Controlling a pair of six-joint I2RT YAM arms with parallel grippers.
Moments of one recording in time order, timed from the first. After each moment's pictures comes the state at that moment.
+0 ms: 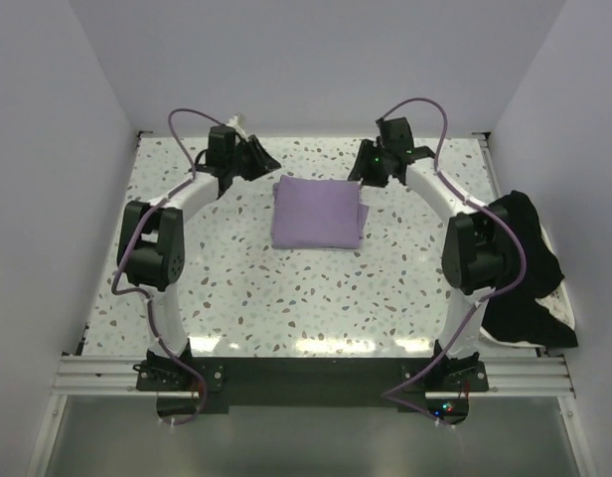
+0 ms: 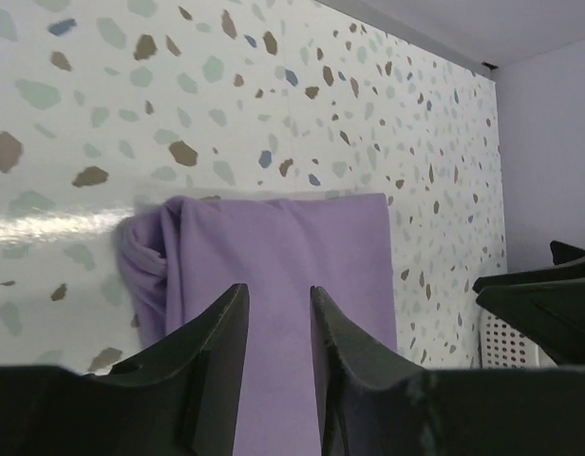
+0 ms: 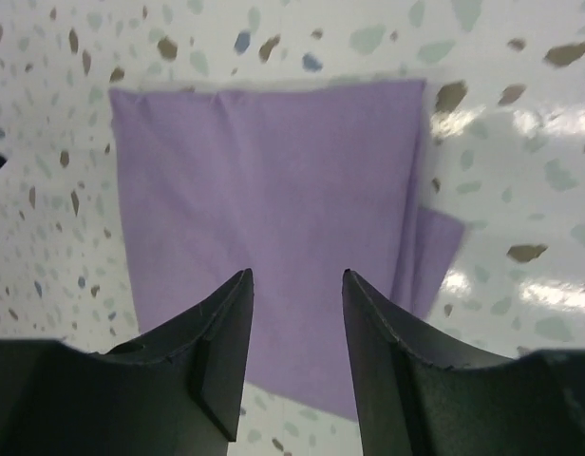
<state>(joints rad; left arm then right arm) -0.20 1.99 1.46 0.01 0.35 -0.67 0.27 1.98 1.68 -0.51 -0.14 0.50</state>
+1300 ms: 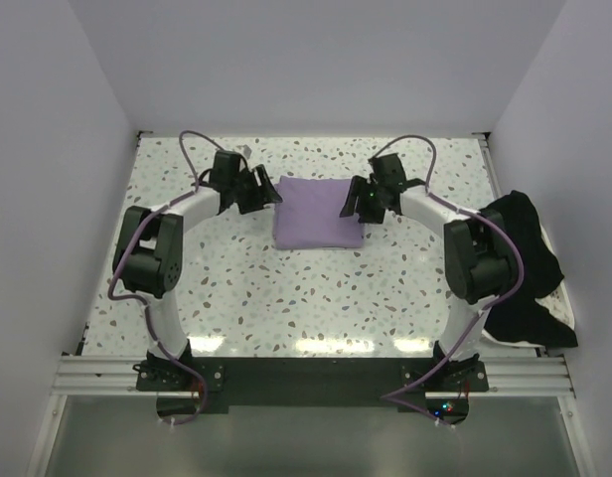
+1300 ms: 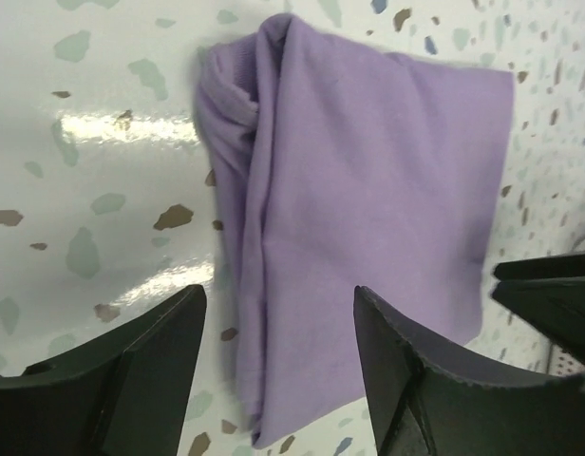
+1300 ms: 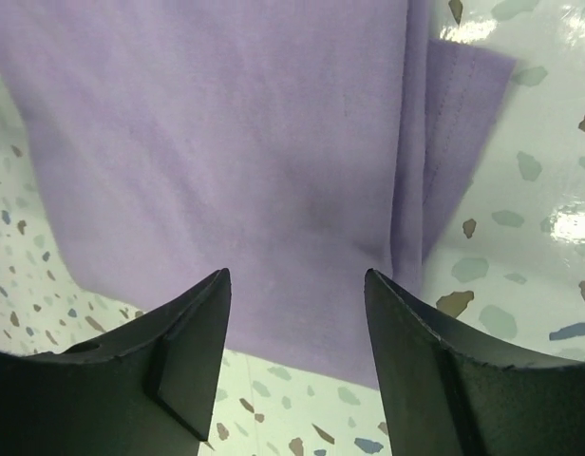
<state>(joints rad) -0.24 1.92 1.26 -0.09 0.33 -0.60 0.32 1.91 1.31 -0.35 -0.20 0.54</state>
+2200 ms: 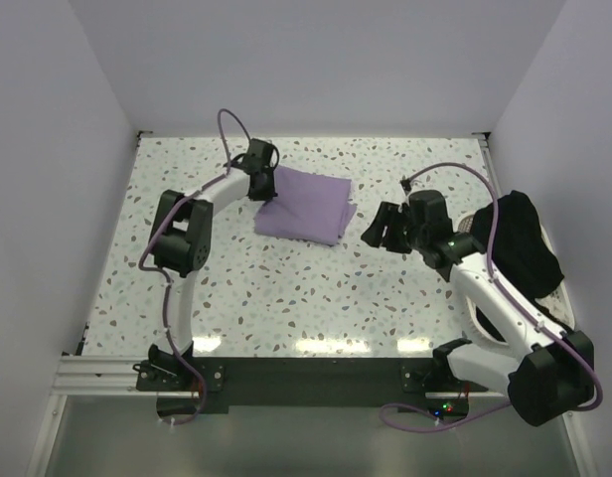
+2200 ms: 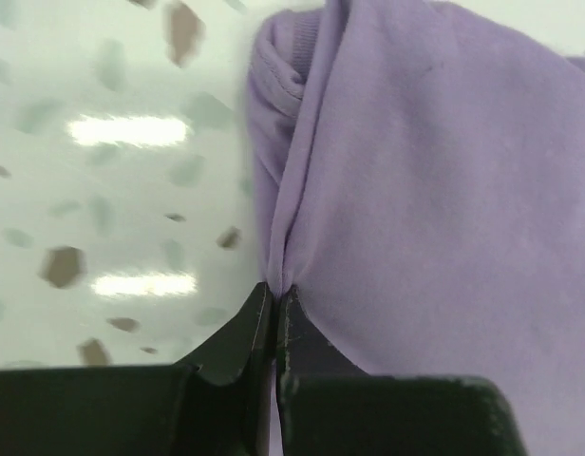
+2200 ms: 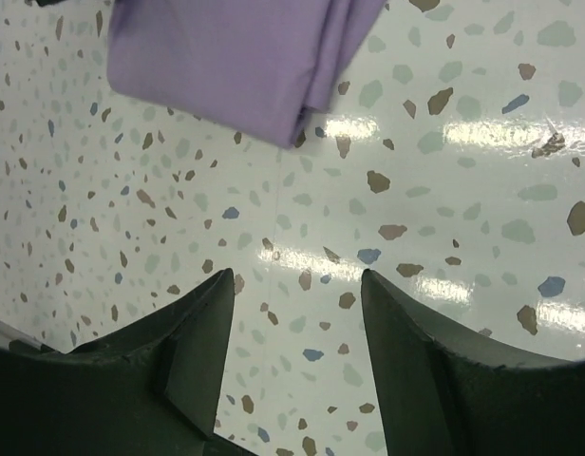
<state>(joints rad) -0.35 2.18 1.63 -0.41 -0.06 -0.40 0.37 1.15 0.87 -0.41 -0.12 0.55</state>
